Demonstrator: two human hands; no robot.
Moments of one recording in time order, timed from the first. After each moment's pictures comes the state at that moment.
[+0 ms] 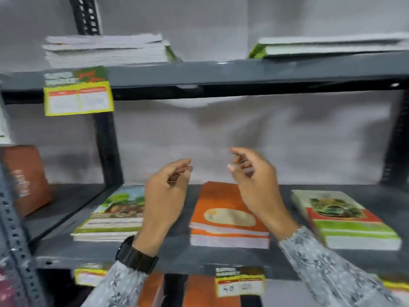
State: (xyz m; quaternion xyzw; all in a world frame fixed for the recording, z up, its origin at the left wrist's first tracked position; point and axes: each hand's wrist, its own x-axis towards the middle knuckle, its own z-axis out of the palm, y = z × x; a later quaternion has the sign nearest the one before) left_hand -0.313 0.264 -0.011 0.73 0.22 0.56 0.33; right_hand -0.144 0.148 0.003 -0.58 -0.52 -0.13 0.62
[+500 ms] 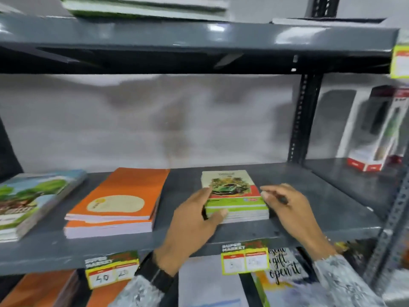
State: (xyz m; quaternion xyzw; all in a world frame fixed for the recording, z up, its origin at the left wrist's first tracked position) left_hand -0.091 0.077 -0.101 0.90 0.18 0.33 0.23; right_hand 0.101 -0.099 -0.105 -0.73 -0.41 -0.08 0.54
